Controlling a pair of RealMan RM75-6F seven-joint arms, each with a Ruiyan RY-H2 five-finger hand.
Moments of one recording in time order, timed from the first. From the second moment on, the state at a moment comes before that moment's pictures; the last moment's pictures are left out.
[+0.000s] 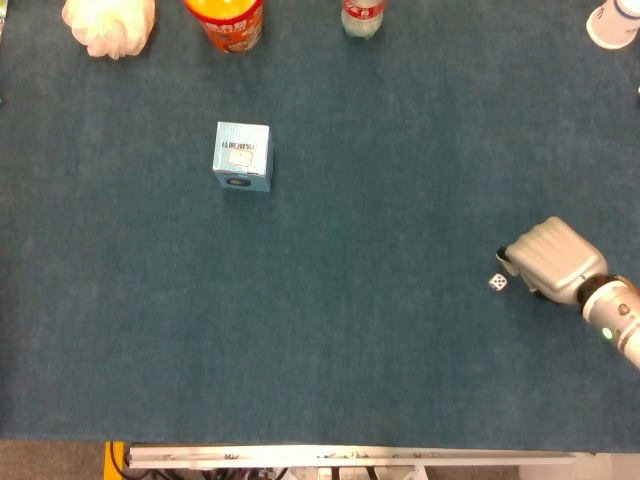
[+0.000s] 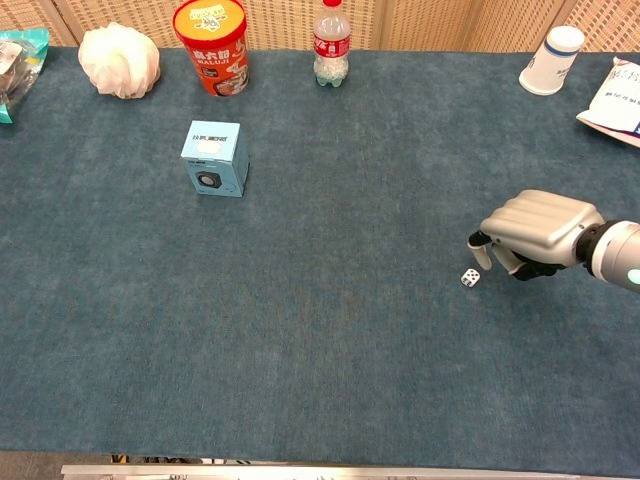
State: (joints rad) left arm 0.00 -1.04 -0.03 -1.66 1.45 1.53 0.19; right arm 0.73 -1.25 -0.19 -1.82 -1.01 0.85 -0.73
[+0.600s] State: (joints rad) left arm 0.00 -1.03 -0.02 -1.68 1.44 1.53 0.21; right arm 0.74 -1.26 -0.19 -1.83 -1.02 0.85 -0.73
